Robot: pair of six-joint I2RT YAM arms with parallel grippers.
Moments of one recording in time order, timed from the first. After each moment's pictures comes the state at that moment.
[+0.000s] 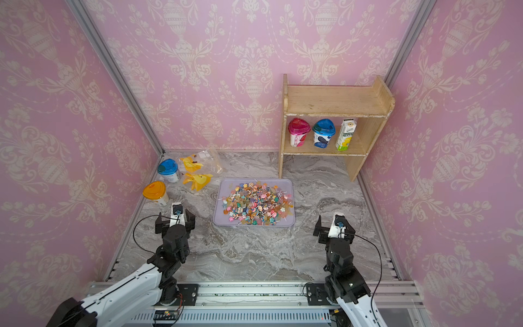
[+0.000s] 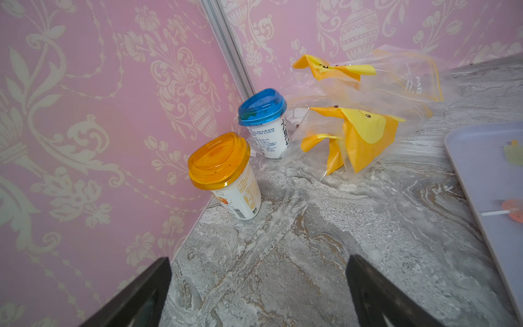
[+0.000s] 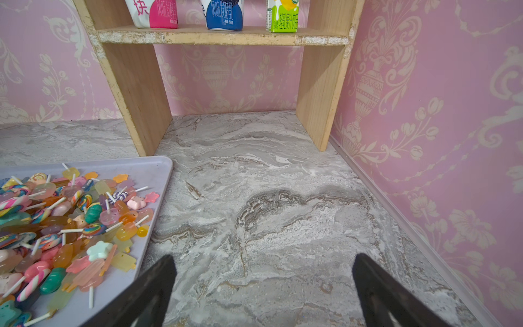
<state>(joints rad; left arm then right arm) -0.47 0.79 0.08 0.47 -0.93 0.15 0.35 0.03 0.08 -0.26 0.57 0.07</state>
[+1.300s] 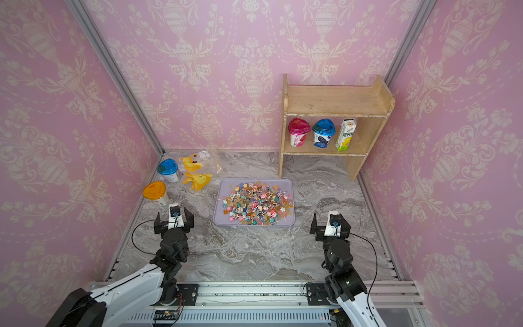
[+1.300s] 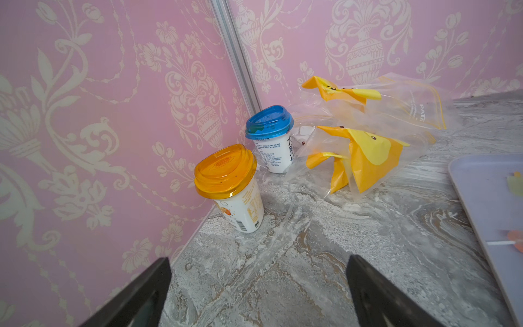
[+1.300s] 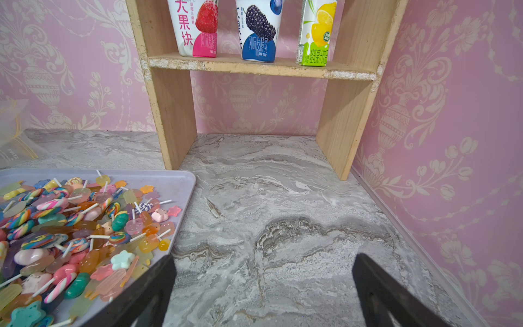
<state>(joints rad) -0.44 0.88 0.01 0.74 -0.92 0.20 0.35 0.08 0.02 -0.03 0.48 -0.03</state>
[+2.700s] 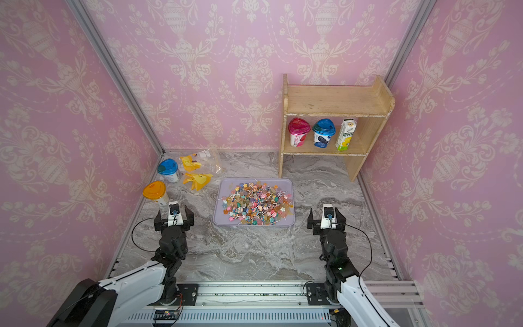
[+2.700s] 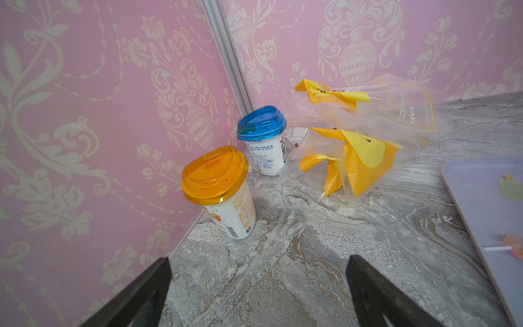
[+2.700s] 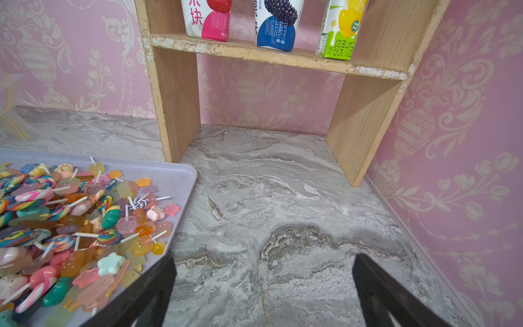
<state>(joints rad) -0.35 0.99 0.01 0.85 -0.79 0.19 0.26 0.52 0.01 0.40 0.37 -0.08</state>
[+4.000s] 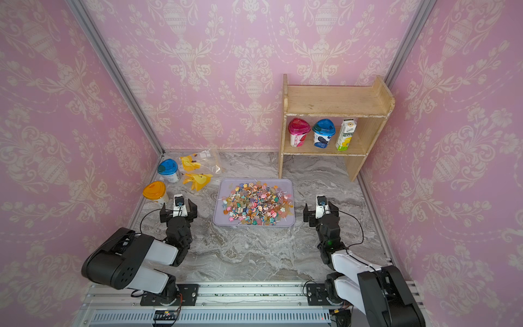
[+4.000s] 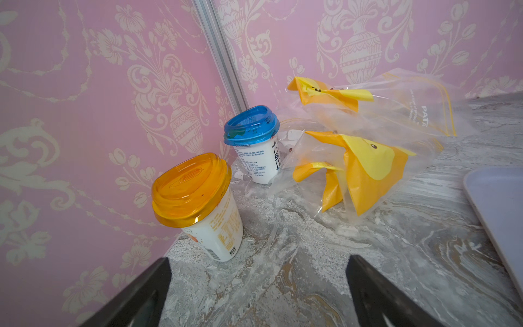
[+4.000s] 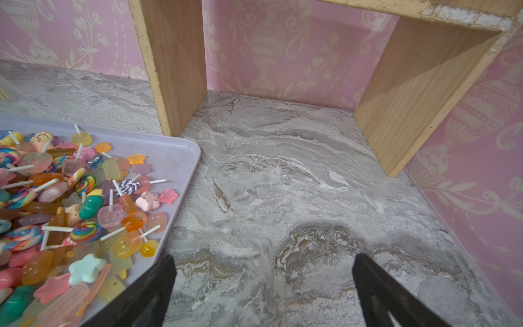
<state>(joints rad) -0.26 1.49 0.11 1.28 -0.71 0.21 0.16 1.12 0.12 0.74 0.22 -0.08</state>
